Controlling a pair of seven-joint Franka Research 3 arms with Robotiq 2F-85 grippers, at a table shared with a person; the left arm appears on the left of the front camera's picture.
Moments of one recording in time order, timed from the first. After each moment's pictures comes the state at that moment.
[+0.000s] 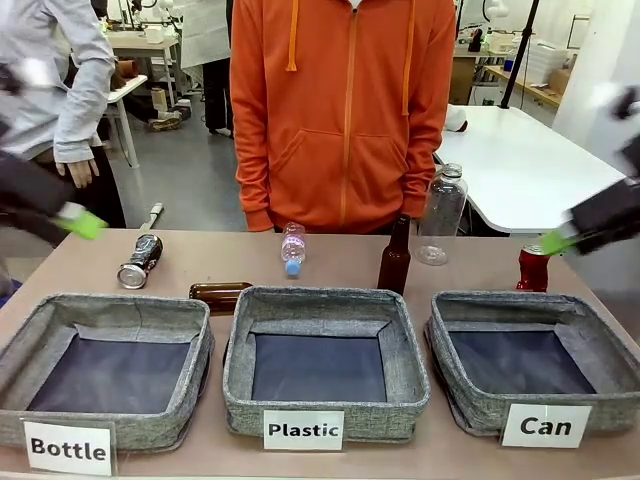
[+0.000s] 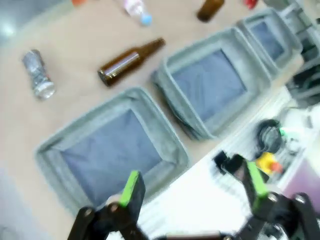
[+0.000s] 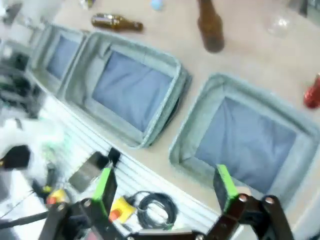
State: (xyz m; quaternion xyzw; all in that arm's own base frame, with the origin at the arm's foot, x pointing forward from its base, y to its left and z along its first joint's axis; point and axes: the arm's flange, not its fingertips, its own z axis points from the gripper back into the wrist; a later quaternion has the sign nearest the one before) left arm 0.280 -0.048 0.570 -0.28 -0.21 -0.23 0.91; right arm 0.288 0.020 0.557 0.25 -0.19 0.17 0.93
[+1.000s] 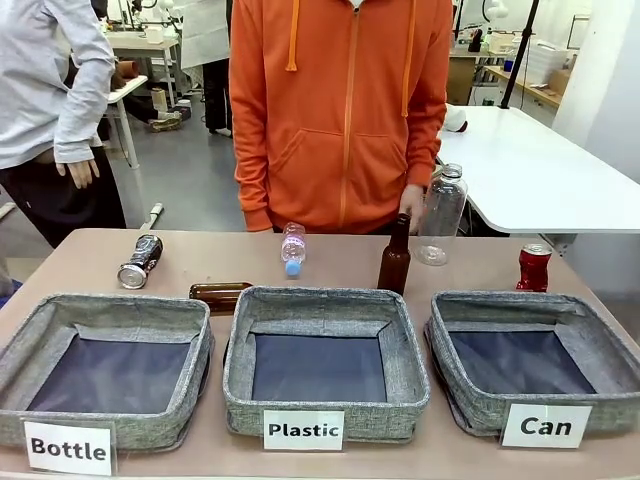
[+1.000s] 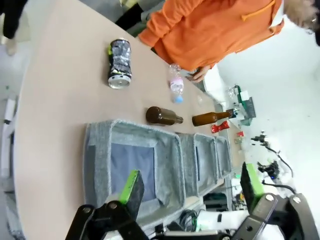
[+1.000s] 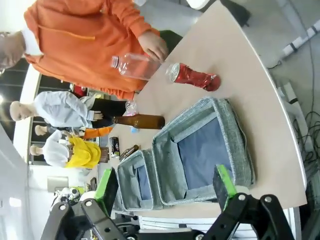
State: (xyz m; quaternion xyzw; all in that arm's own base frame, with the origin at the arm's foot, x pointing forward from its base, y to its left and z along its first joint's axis) left arm 0.278 0.223 0.438 -0.52 -0.29 0.13 0.79; right arm 0.215 -0.260 0.488 0.43 -0.30 -0.26 0.81
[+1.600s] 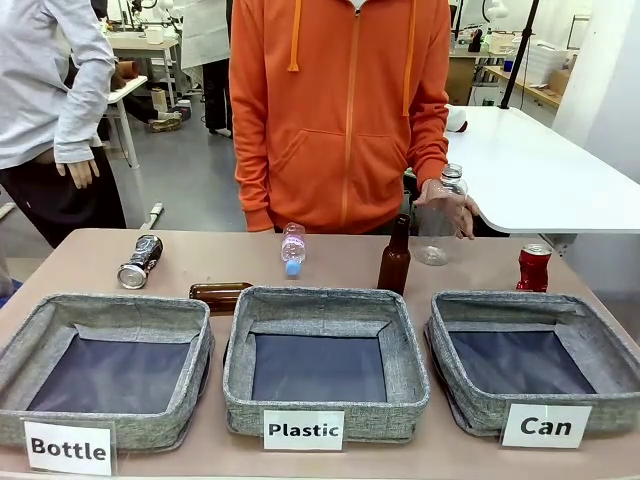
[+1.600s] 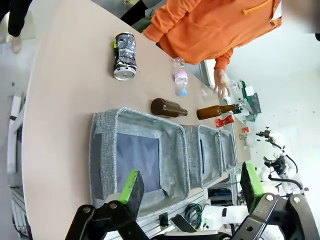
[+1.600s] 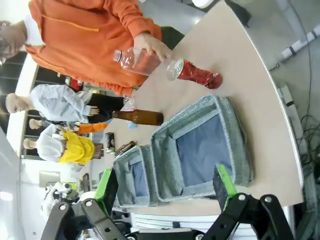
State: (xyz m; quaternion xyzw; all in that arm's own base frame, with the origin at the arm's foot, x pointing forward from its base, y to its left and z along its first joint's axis) left arm 0.261 0.228 0.442 -0.51 -0.29 0.12 0.80; right arm 0.215 -0.252 0.500 0.40 -0.30 -0.24 0.83
